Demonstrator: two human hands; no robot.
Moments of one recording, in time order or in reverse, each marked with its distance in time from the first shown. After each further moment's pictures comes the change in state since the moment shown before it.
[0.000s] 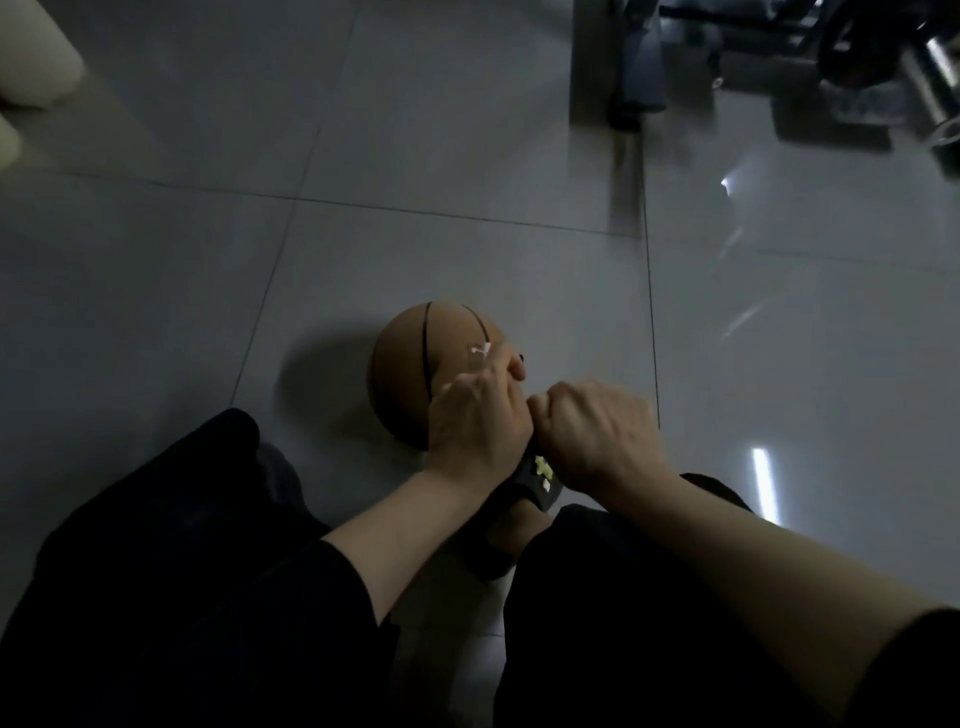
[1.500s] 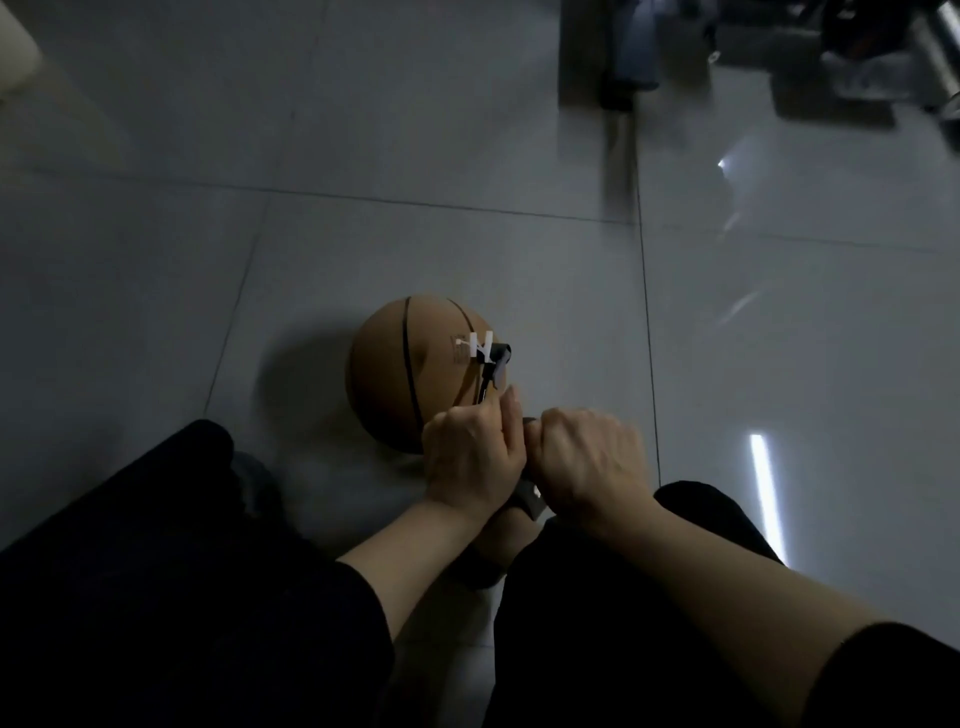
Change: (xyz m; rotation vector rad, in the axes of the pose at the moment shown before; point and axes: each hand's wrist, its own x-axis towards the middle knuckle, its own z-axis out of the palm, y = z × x) left_hand -0.009 -0.019 0.048 0.051 0.028 0.035; right_hand 0.010 0.024 0.040 0.061 -0.056 0.089
